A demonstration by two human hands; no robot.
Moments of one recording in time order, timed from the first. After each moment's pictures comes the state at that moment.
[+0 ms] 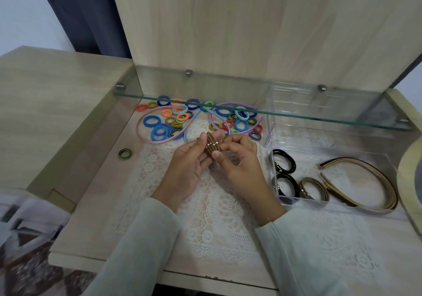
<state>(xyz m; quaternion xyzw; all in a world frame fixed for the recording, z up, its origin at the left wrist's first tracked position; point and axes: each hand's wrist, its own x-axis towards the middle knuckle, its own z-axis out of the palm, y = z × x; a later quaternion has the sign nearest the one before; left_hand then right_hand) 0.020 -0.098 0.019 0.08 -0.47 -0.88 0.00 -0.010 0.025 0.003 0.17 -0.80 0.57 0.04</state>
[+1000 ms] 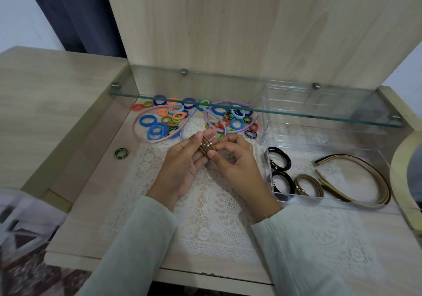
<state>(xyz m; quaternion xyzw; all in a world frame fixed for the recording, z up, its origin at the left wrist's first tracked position) 0.021 -0.101 0.018 0.10 -0.46 -0.88 0.02 -0.010 0.029 0.001 0.18 -0.79 0.58 0.03</state>
